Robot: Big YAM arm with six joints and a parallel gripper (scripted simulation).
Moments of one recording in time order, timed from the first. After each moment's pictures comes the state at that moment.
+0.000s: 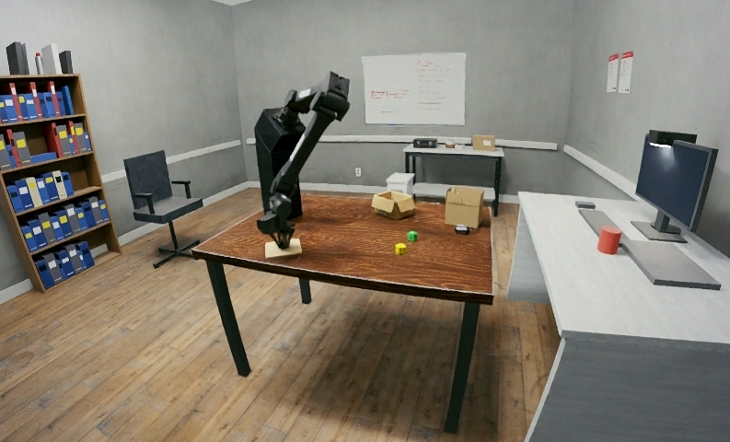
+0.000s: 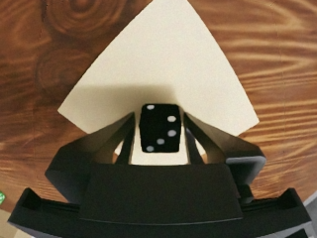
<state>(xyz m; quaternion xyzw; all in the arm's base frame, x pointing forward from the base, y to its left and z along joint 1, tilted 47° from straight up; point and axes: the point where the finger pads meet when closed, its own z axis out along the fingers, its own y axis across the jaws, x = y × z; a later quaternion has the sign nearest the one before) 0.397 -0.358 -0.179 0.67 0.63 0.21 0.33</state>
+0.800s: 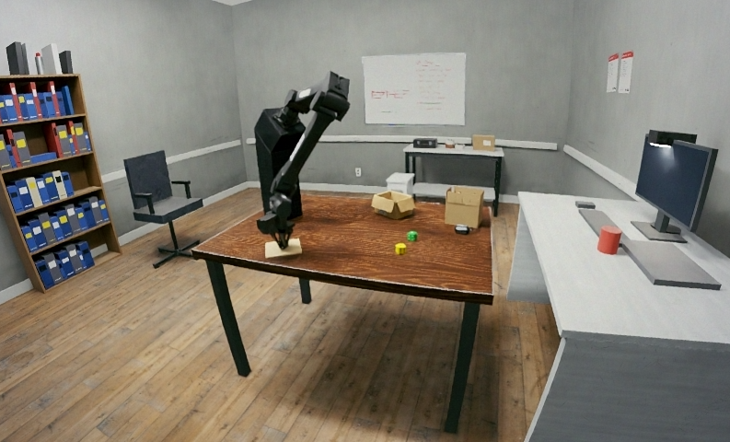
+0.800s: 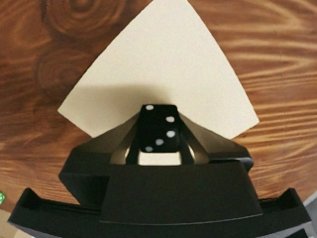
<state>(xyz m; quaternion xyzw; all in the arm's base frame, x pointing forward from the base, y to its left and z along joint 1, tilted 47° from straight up) 0.397 -0.358 -0.179 0.67 0.63 0.21 0.33</state>
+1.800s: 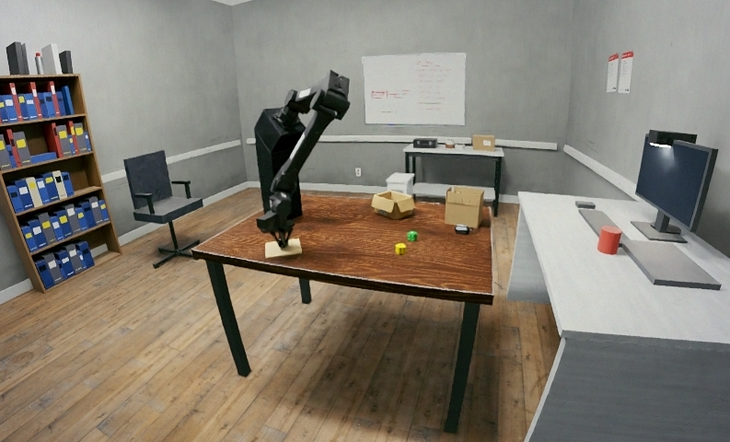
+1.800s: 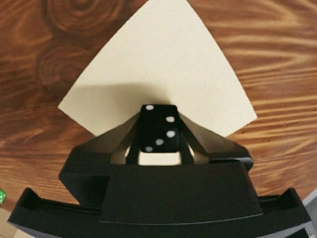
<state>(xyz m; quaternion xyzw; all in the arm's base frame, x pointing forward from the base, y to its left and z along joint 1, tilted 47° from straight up) 0.394 -0.355 -0.178 0.67 0.63 0.21 0.33</state>
